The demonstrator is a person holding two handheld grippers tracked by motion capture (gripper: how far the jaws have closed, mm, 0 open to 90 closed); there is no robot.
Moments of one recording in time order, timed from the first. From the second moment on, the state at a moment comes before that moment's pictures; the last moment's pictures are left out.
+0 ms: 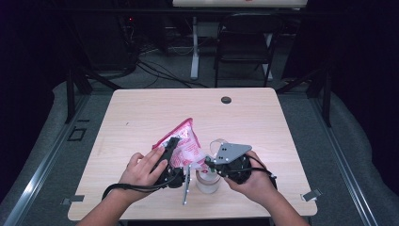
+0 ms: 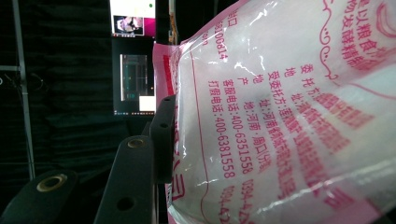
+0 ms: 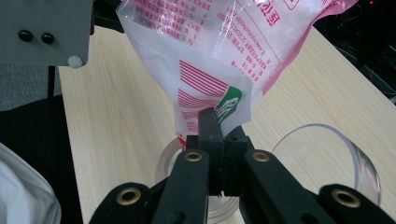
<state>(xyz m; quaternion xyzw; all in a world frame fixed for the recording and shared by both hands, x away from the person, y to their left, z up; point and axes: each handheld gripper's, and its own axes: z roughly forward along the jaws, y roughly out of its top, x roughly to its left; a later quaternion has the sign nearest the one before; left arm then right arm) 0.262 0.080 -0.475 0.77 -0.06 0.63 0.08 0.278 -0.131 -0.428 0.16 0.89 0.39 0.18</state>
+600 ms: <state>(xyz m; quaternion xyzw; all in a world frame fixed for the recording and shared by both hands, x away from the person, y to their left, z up) 0.261 0.080 -0.475 0.77 -0.05 0.63 0.08 0.279 -0.130 -0.431 0.16 0.89 0.39 0.18</state>
